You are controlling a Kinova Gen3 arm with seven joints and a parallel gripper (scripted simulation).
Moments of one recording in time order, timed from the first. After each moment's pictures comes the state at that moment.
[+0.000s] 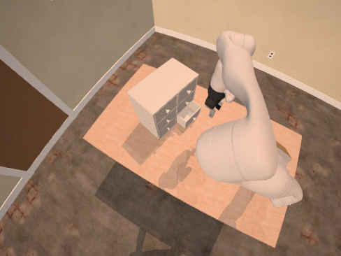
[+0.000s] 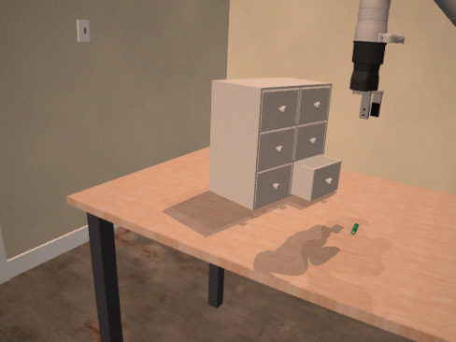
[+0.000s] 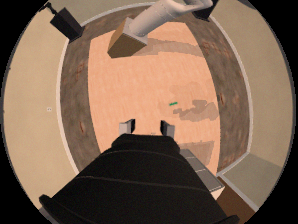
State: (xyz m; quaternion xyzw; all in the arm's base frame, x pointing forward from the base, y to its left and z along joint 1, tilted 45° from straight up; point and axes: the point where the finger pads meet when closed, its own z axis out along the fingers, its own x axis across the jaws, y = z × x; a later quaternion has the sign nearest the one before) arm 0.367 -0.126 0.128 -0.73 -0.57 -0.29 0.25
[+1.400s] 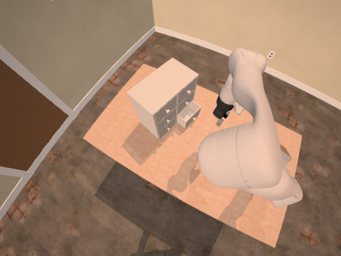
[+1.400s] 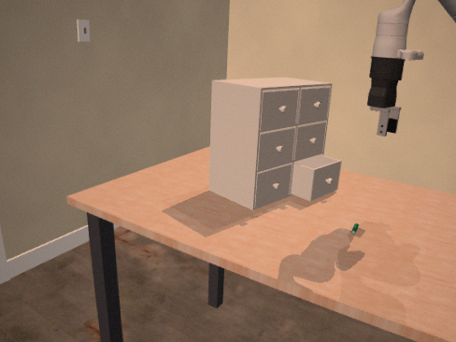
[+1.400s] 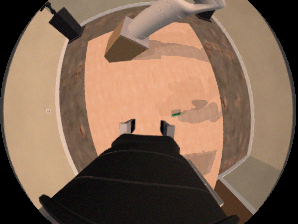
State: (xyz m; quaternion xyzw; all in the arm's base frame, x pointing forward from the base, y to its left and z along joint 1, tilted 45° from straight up) arm 0.323 -0.098 0.101 -0.72 -0.58 -0.29 0.24
